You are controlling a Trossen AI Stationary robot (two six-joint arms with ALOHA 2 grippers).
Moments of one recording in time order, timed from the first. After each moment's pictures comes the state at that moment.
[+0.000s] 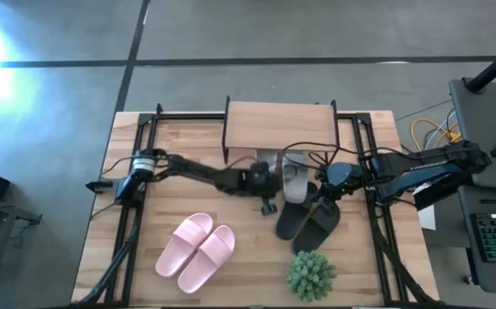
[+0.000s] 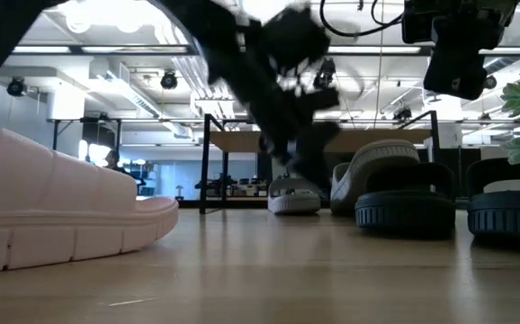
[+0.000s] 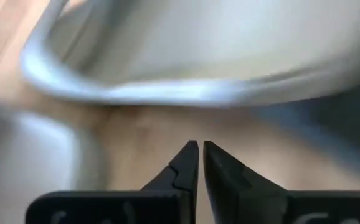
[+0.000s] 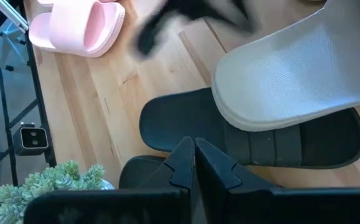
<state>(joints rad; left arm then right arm) -0.03 2.06 1.46 -0.20 -0.27 -0.07 0.14 0.98 0.78 -0.66 -0.05 0.72</state>
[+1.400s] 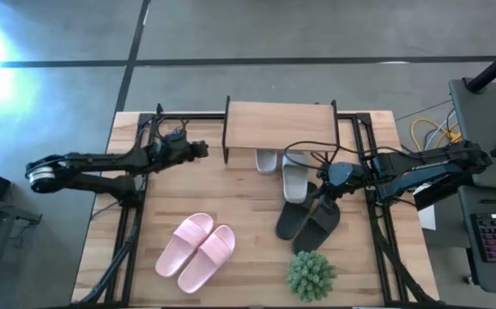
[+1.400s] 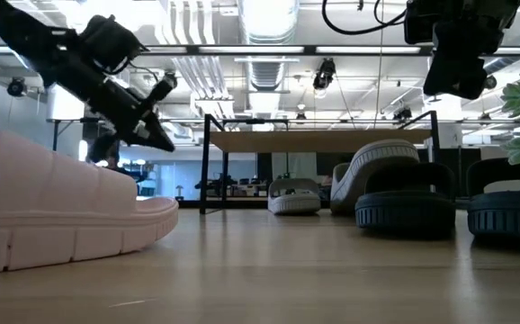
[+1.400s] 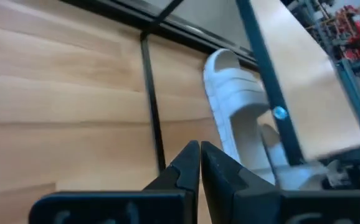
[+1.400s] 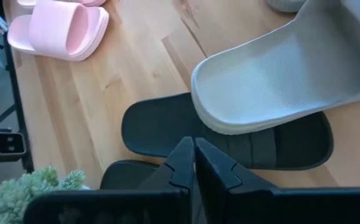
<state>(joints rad) 0.42 1.05 0.41 0.15 -0.26 -1.04 0.14 0.97 0.78 -0.69 0.02 0.70</state>
